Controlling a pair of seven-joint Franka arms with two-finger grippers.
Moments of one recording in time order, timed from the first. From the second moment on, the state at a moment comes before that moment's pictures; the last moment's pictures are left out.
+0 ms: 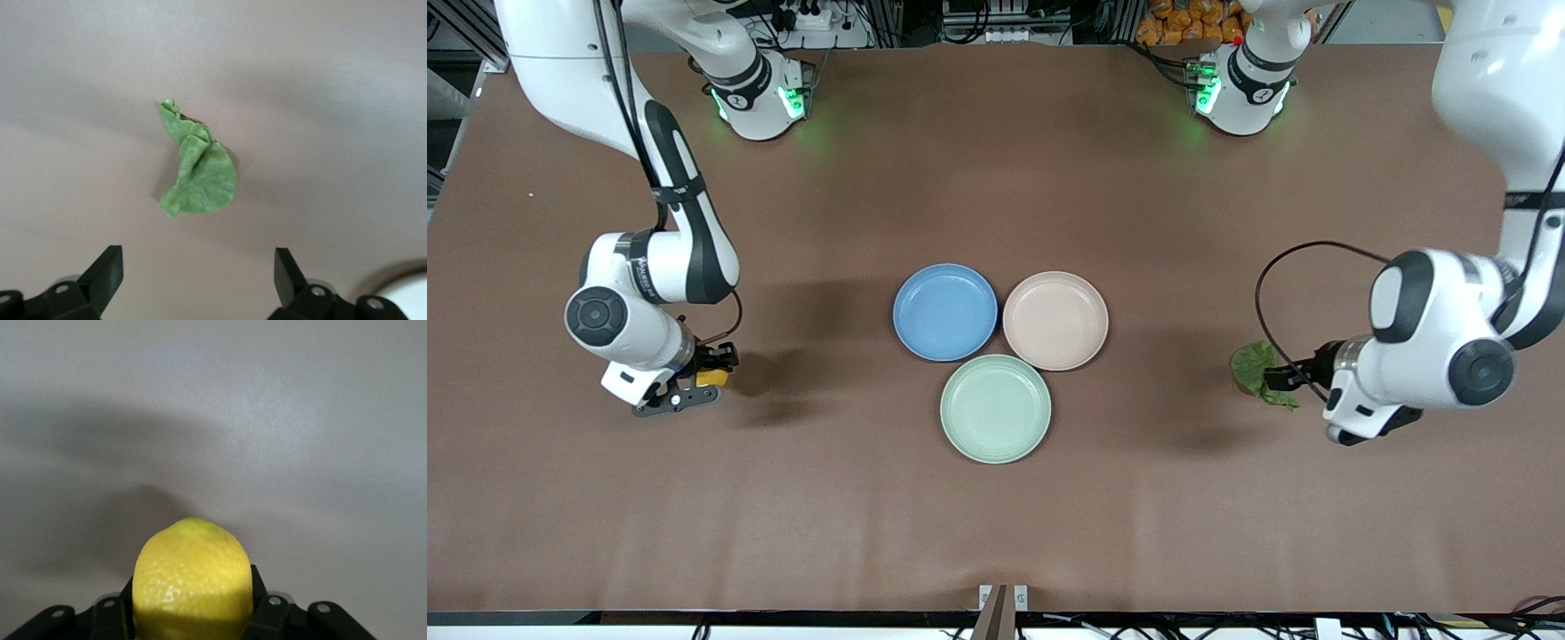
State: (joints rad) left arm 0.19 0.54 -0.35 -1.52 0.11 1.81 -0.50; right arm 0.31 0.49 -0.28 -1.96 0.03 2.38 -0.20
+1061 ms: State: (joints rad) left arm 0.16 0.09 -0.40 -1.53 0.11 1.67 -0.34; right arm 0.32 0.54 -0.26 -2.01 0.17 2.47 -0.20
